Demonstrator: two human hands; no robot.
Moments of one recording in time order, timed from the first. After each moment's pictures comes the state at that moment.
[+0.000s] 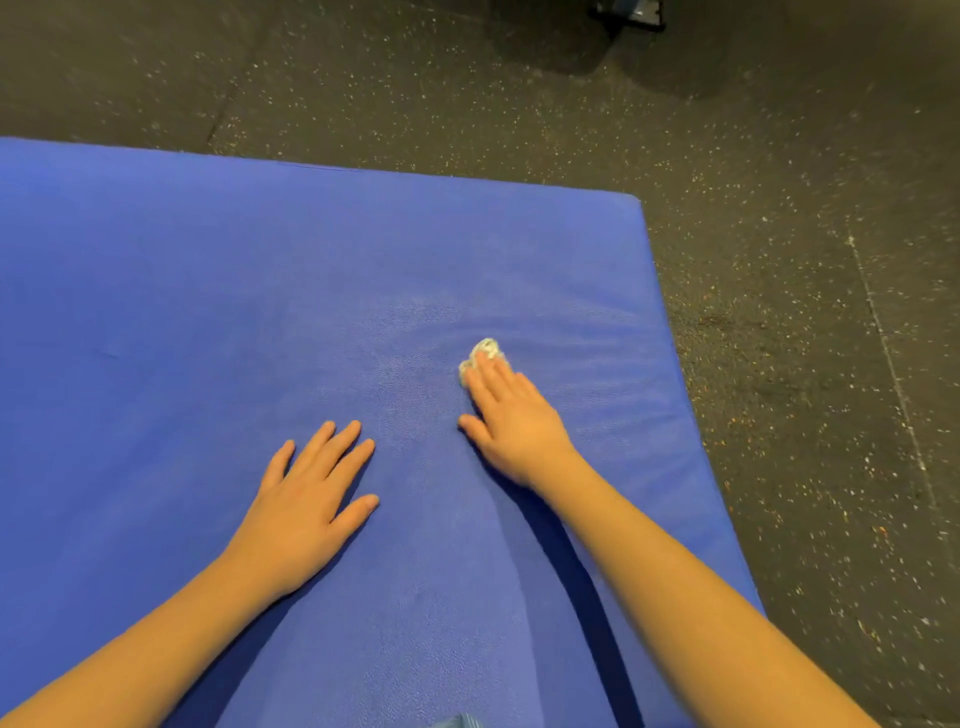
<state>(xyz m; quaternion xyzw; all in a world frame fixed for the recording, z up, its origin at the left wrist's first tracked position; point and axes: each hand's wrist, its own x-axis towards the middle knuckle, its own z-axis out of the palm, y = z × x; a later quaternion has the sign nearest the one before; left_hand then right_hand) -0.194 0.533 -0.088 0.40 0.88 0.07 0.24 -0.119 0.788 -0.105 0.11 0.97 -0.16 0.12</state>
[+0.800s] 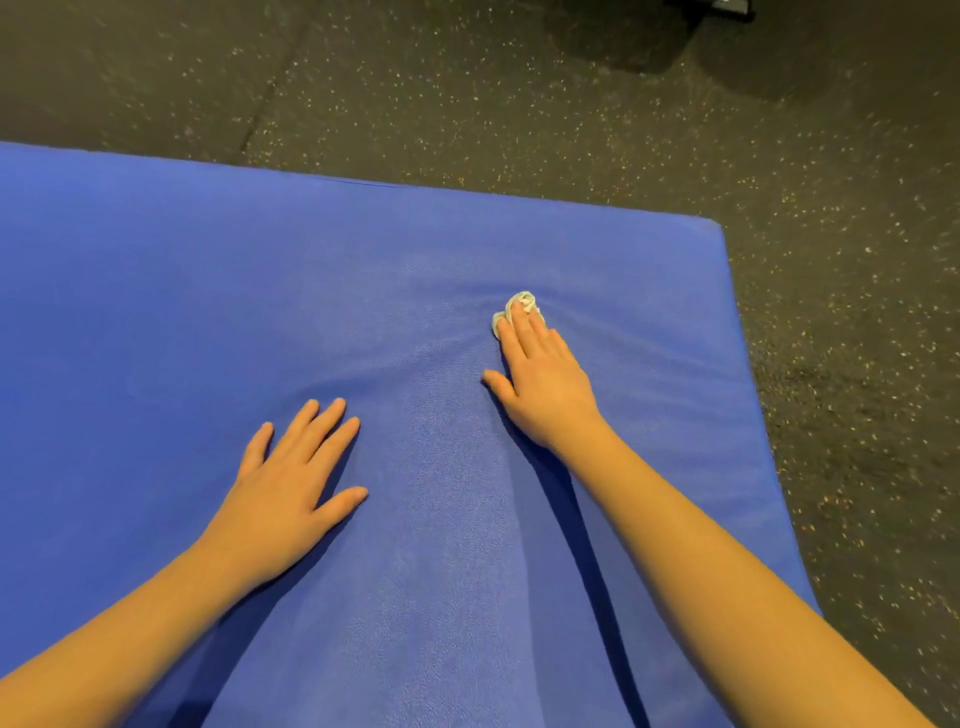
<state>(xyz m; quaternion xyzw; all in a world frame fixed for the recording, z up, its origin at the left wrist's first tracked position) -0.281 0.529 -0.102 0.38 0.90 0.06 0.20 -0.223 0.828 -0.113 0.14 0.98 -0.15 0.07</state>
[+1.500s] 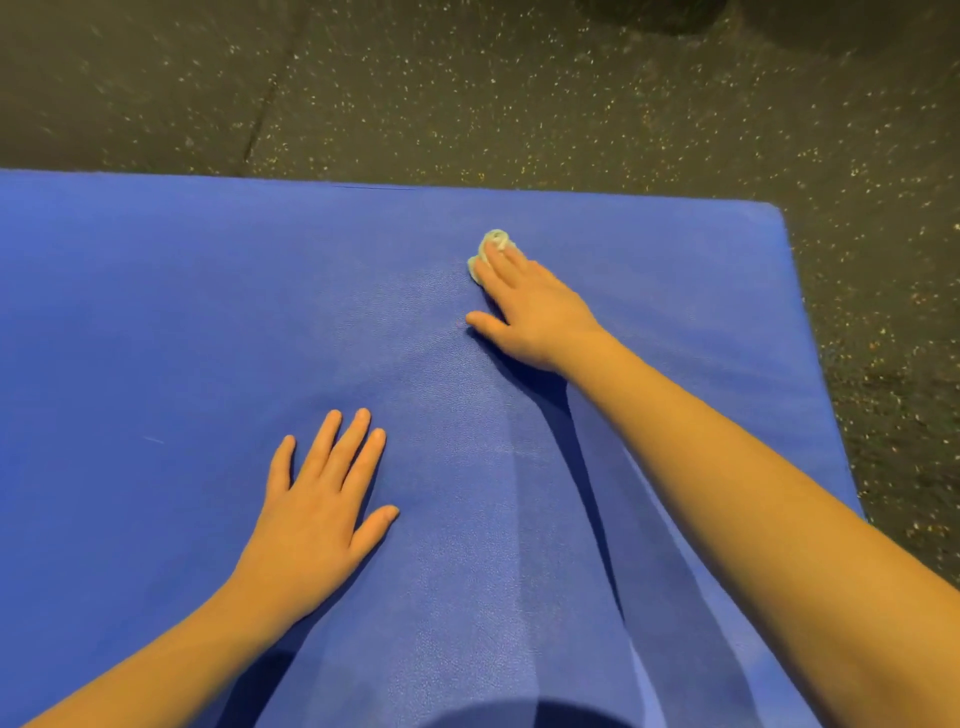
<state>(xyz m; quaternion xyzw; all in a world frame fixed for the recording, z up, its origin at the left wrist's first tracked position) -0.295 0.541 -0.114 0.42 0.90 -0.04 0.14 -0.325 0.854 -0.109 0.03 0.99 -0.12 0.11</state>
